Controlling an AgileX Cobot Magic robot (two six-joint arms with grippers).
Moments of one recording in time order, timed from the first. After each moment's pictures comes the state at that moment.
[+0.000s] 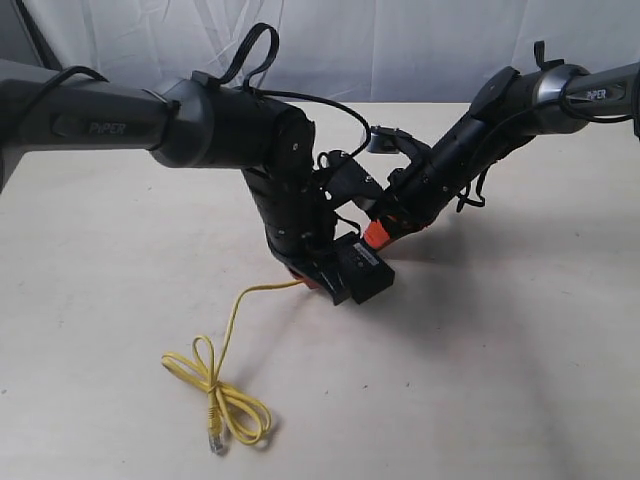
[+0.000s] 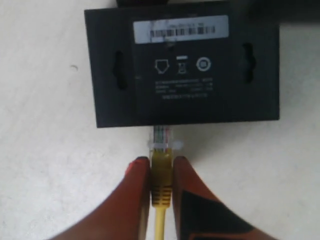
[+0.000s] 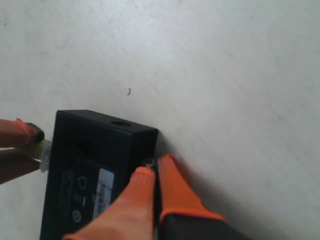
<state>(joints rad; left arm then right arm) -0.70 2.14 -1.48 -0.10 0.78 0.38 0.23 2.35 -1.59 0.78 1.05 -0.94</state>
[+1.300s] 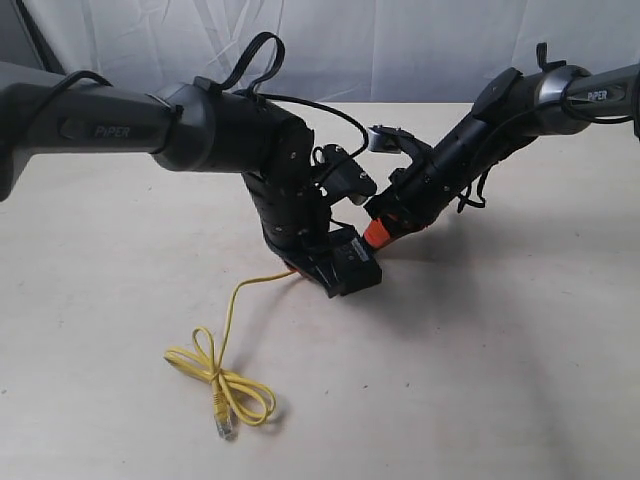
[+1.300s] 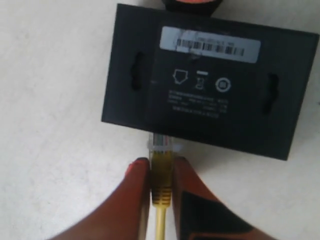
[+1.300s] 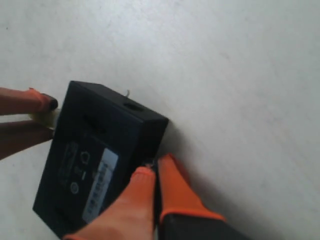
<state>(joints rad) -0.70 2.15 -1.48 0.00 0.71 0.32 0.23 2.36 -1.59 0.80 1.07 -0.95</state>
